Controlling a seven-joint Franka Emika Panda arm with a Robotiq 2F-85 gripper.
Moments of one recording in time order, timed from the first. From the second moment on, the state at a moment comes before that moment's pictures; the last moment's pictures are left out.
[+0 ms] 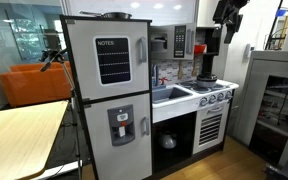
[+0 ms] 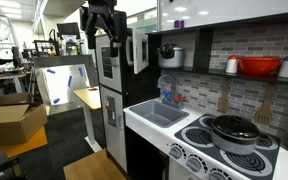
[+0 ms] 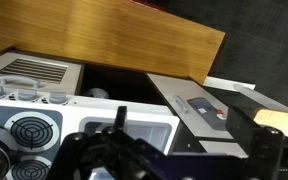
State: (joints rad) arm -0.17 -0.34 -0.28 -2.24 0.14 1.88 -0.55
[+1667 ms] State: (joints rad) arm 0.02 -0.15 -0.13 -2.08 0.10 2.05 -0.59
